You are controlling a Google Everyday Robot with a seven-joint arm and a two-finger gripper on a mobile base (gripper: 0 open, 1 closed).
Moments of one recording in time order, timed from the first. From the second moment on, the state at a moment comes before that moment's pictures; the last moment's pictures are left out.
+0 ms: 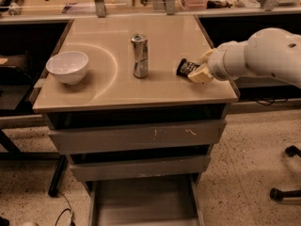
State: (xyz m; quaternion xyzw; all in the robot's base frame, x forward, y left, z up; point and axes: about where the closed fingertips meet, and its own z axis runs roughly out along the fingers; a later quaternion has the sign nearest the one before) arm 0.663 -0.164 0.859 -0.48 0.75 -0.06 0.45
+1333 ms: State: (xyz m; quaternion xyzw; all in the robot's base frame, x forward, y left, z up) arm 0.672 -0.146 0.835 -0.48 0.75 -0.02 0.45
